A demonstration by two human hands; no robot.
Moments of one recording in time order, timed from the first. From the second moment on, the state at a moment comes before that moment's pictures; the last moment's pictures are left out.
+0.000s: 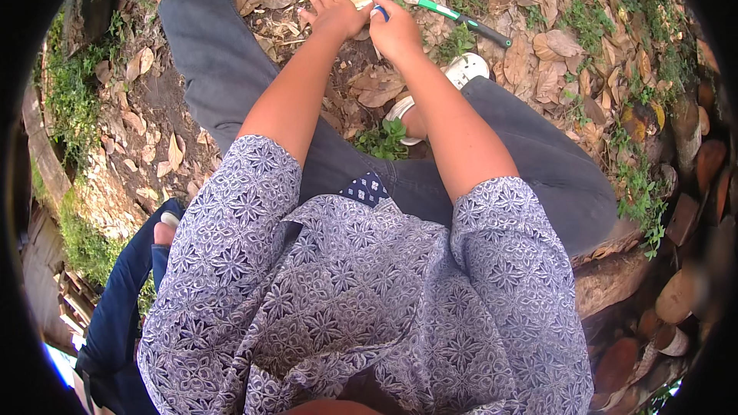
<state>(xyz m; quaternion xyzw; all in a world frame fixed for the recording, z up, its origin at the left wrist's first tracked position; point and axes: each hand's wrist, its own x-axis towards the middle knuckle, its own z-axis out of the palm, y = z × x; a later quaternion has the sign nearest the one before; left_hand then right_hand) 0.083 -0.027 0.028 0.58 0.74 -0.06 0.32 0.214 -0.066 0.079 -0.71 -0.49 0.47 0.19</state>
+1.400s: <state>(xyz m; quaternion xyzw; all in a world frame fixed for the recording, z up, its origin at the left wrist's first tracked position) 0.088 -0.025 -0.002 0.52 0.77 0.14 0.34 0.195 -0.064 0.106 -0.69 -0.53 0.47 0.12</state>
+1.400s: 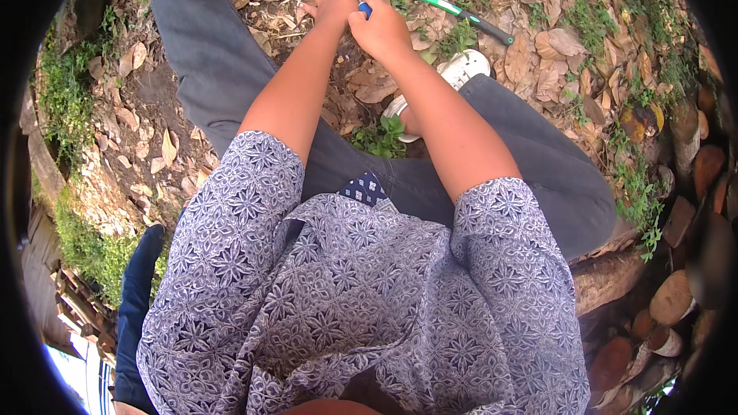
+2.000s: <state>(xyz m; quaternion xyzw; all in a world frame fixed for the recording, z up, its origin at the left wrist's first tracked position) 0.083 -0.023 0.017 0.49 0.77 0.16 0.37 0.187 -0.028 0.131 -0.66 -0.41 0.61 0.13</state>
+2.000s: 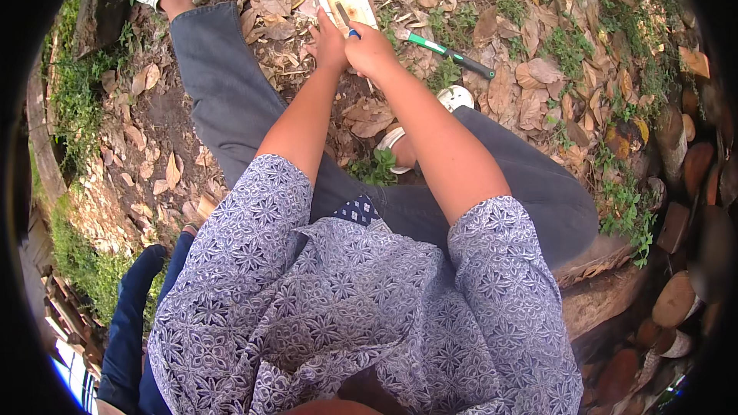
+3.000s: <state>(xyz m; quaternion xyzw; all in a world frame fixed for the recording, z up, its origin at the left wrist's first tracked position) 0.079 -0.011 0.010 0.50 0.79 0.20 0.30 0.222 -0.048 0.102 -0.70 -0.54 0.40 0.22</state>
